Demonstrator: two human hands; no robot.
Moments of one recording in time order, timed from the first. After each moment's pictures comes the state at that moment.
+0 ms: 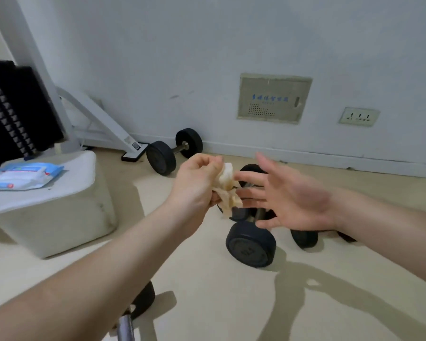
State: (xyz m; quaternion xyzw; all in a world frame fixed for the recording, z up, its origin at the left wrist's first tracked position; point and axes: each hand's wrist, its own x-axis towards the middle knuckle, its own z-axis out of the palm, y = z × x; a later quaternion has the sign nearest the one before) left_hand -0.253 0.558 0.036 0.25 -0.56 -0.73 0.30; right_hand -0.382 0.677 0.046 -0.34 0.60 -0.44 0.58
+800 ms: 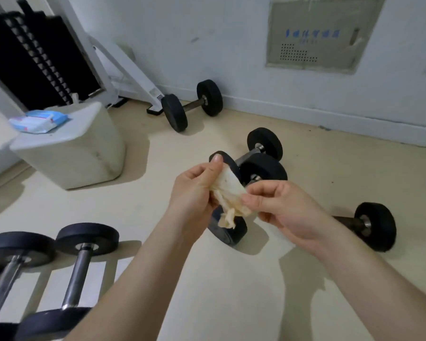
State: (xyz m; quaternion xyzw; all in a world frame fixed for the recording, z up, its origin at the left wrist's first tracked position) left_hand -0.414 0.652 -0.054 0.41 -0.46 -0.71 0.36; right_hand -0.552 0.743 -0.065 -0.37 0.56 -0.51 0.54
